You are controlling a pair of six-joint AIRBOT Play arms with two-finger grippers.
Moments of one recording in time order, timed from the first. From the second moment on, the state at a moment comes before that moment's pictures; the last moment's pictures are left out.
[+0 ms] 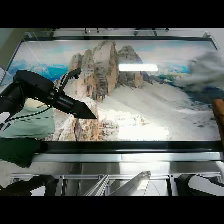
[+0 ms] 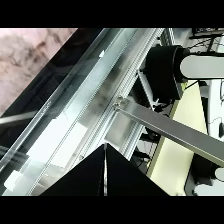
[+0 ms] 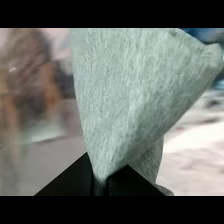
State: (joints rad) left arm -0.16 -1.31 1.09 -2.54 1.57 2.09; right arm -0.70 -1.34 1.55 -1.01 1.35 1.63
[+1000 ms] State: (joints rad) left arm -0.16 -1.30 1.11 -2.54 1.57 2.09; right arm -1.07 -1.26 1.12 -1.26 1.54 1.63
